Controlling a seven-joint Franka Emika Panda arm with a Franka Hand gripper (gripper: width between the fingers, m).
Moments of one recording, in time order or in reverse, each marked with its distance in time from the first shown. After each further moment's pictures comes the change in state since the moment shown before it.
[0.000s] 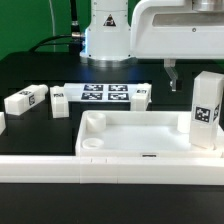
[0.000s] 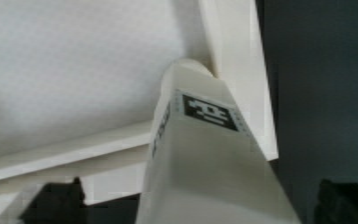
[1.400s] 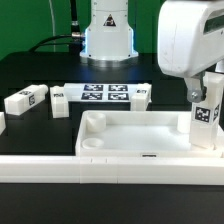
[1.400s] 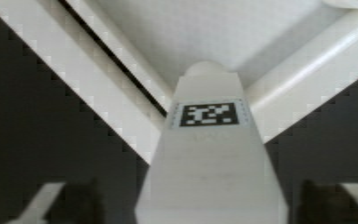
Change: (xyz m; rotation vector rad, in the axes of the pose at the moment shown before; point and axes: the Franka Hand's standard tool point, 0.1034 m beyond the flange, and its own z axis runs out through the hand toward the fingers) arm 0.001 0.000 0.001 -0.021 0.010 -1.040
